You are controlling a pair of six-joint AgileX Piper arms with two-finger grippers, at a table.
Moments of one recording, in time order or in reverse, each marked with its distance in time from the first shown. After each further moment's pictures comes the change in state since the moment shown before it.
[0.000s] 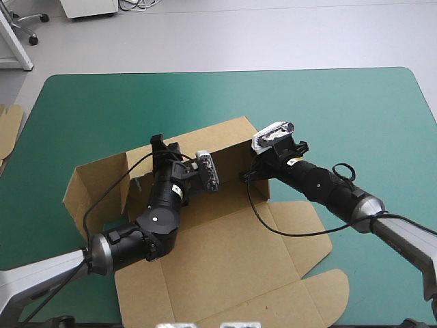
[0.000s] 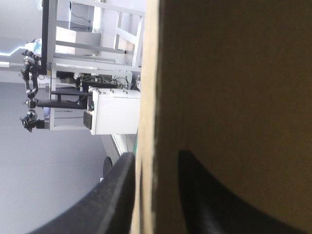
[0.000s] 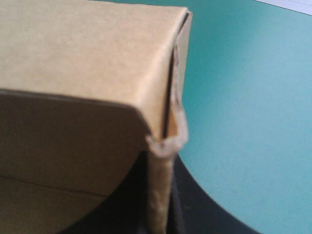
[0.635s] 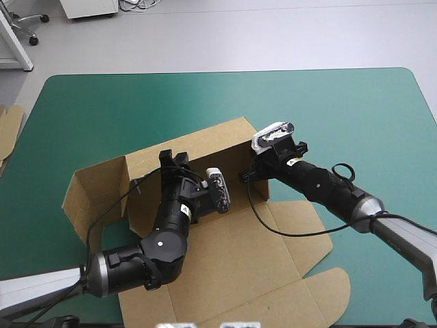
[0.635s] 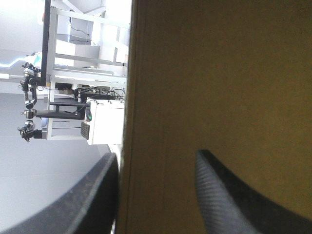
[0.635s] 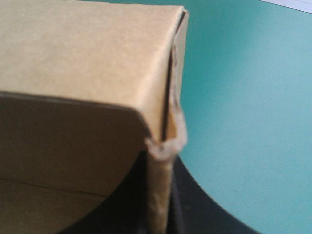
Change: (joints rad) left arm -0.191 -0.035 0.000 -0.067 0.142 -0.010; right arm 0.000 0.002 0.000 0.000 0.003 0.010
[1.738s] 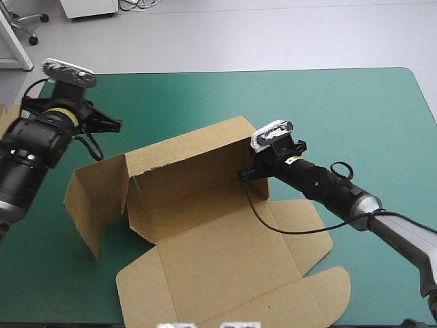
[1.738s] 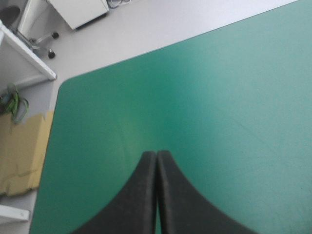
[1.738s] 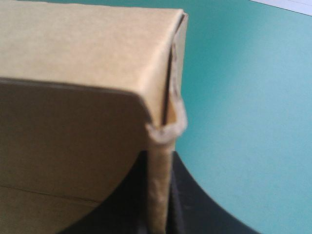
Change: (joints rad) left arm 0.966 -0.093 -0.468 -1.005 -0.249 0.445; right arm 0.000 0.018 -0.011 0.000 -0.004 0.001
